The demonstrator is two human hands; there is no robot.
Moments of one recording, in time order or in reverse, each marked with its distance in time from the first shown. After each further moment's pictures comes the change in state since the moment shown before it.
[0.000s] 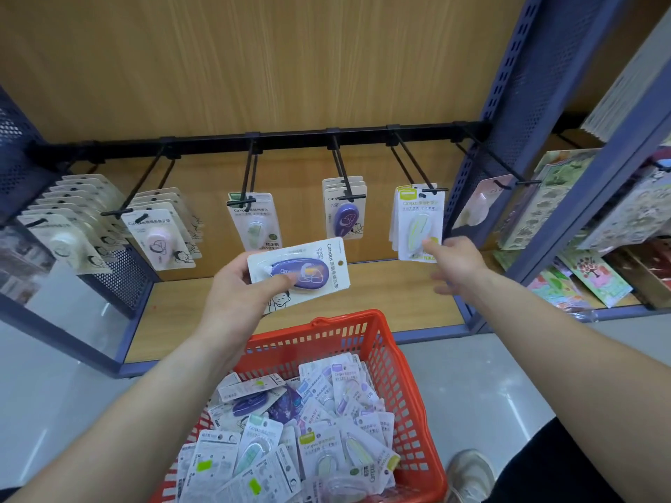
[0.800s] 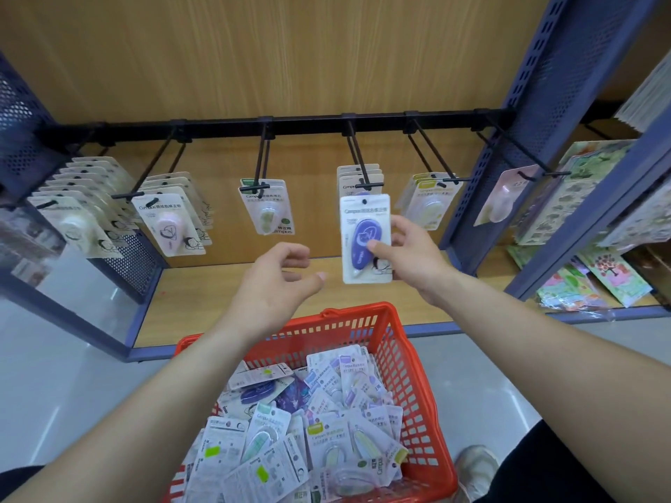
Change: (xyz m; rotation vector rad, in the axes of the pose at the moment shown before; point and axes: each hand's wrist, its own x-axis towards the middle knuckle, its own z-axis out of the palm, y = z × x) left_hand 0.011 -0.008 0.005 0.474 -0.071 0.121; right_hand -0.045 -0.020 0.068 0.059 -0.333 -0.355
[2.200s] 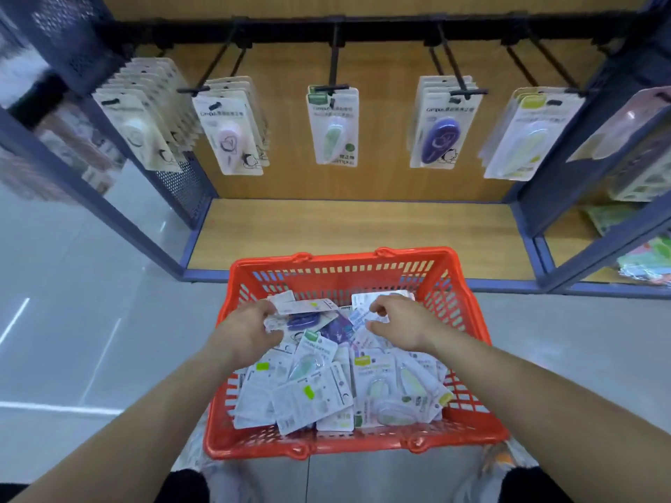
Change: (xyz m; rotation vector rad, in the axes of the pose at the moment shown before) left_hand -0.060 -0.223 -0.031 0.622 -0.230 -0.343; right_hand -0.051 0.166 0.104 -0.941 -0.581 0.067
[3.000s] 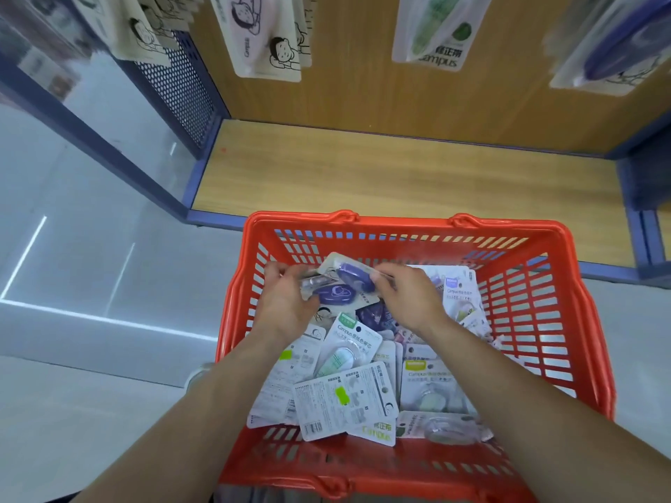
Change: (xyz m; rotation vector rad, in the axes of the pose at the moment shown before) left_hand 0.080 -0.027 0.072 -0.340 0.098 -0.140; right_hand 0.112 -0.018 0.082 0.290 0.212 -0.044
